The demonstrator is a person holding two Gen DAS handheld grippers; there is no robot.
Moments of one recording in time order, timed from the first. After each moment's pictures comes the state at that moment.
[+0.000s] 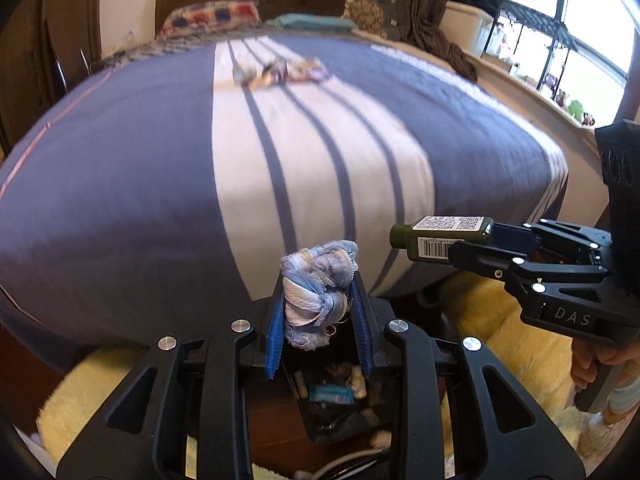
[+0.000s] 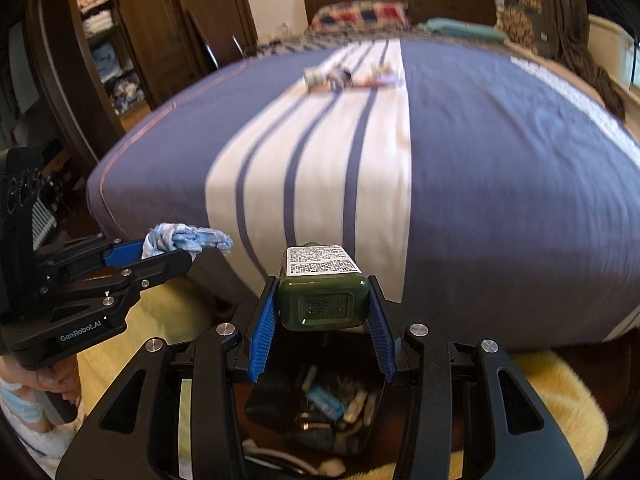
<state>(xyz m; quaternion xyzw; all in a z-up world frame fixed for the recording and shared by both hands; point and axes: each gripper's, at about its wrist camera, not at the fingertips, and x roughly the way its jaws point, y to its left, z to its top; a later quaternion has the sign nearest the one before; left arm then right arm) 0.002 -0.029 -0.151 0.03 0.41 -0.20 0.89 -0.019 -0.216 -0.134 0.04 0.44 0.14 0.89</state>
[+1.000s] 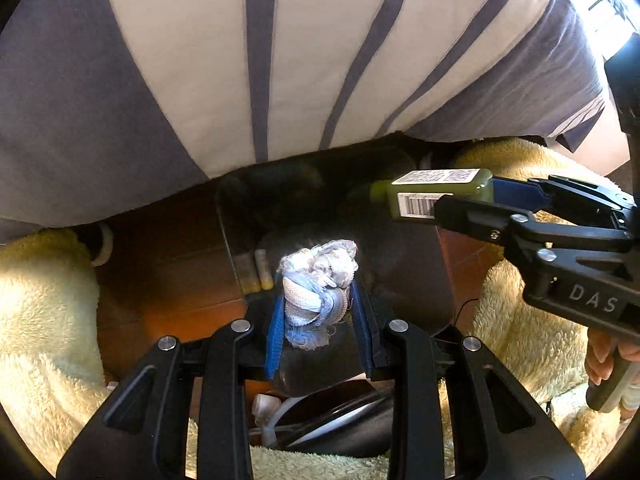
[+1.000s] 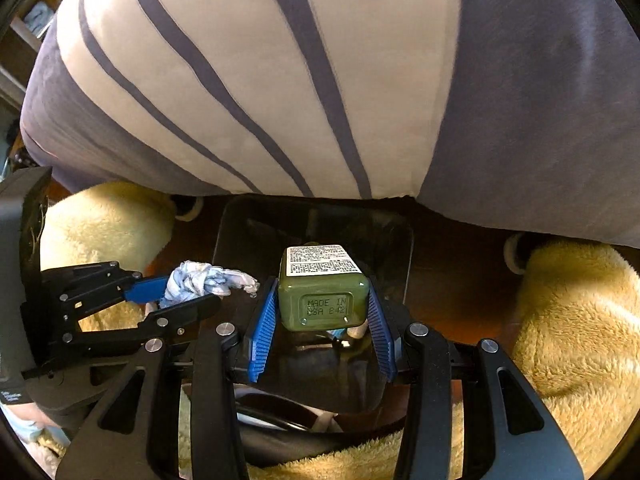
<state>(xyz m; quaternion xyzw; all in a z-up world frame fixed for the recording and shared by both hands) 0.027 -0.055 -0.340 0.02 0.63 -0.22 0.75 0.010 -0.192 -0.279 0.05 0.62 0.11 0.78</state>
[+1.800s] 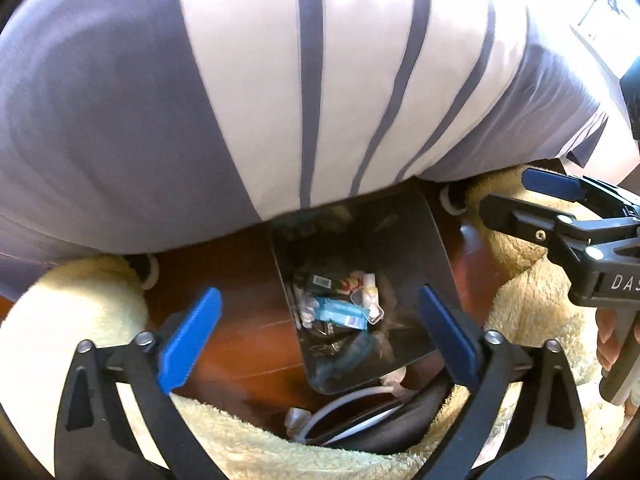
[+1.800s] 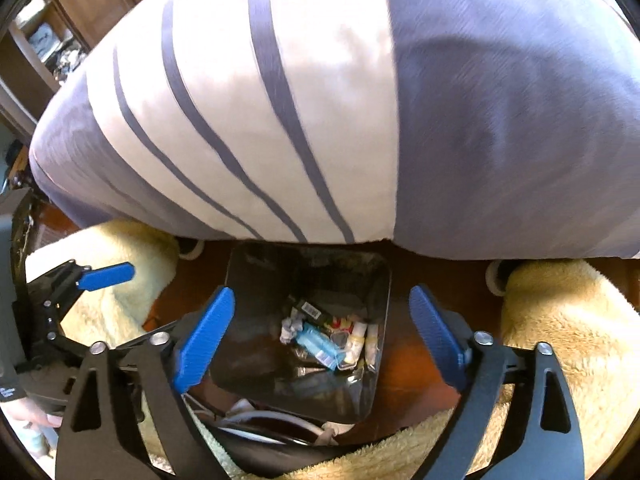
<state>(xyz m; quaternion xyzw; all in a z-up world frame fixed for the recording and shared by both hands) 0.020 -0.035 -0.273 0.05 0.57 -0.18 0.80 -0.002 -0.216 -0.222 0.07 0.55 0.09 0.83</state>
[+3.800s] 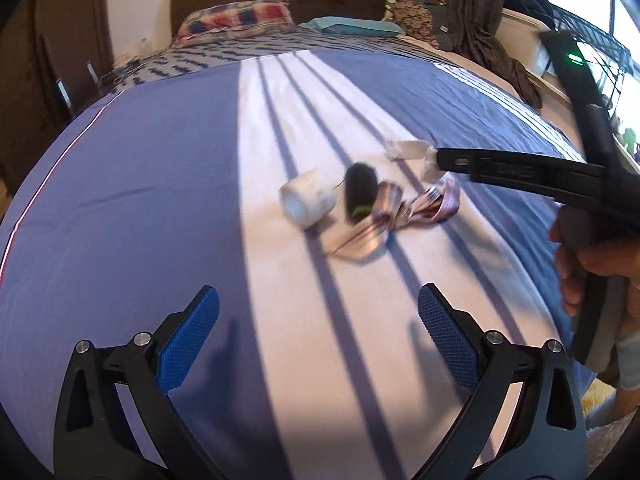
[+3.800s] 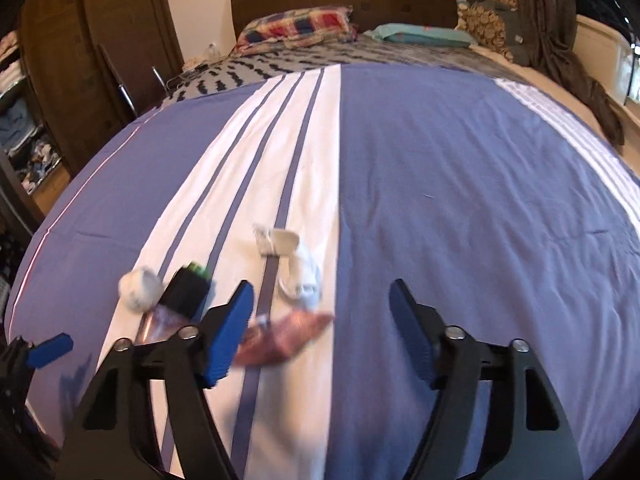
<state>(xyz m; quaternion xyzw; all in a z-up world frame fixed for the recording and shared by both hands) 0.275 -0.055 -0.116 0.05 0.41 -0.15 0.90 0.325 -0.244 -0.102 0.06 0.43 0.05 0.90</state>
